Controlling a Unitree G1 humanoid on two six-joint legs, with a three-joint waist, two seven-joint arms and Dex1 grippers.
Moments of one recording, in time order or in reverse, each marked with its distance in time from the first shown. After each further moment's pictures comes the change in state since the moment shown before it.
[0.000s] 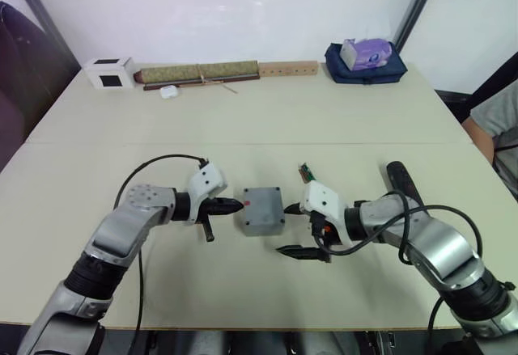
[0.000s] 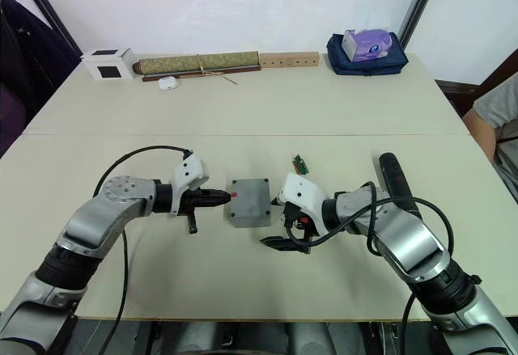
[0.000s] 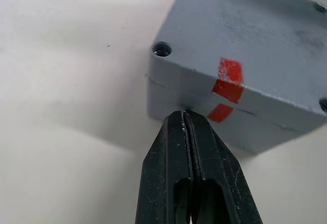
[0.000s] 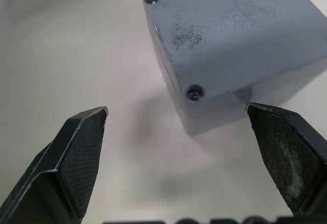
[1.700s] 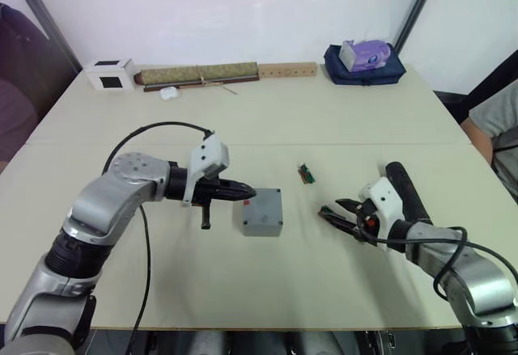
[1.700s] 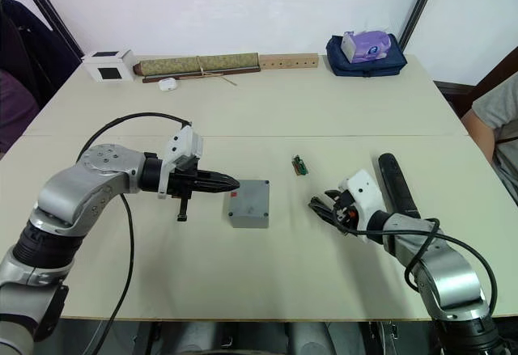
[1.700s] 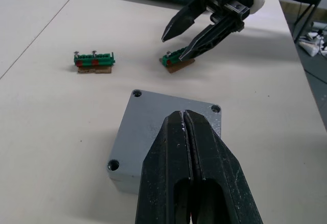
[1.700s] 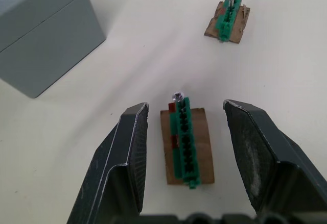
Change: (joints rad) left arm -0.150 0.087 0.042 -0.137 -0.199 0.111 -0.131; right arm 0.339 0.089 -0.384 0.068 0.018 -0.146 -0.286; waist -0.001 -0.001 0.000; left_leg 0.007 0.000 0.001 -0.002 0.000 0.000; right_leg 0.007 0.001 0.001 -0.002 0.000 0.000
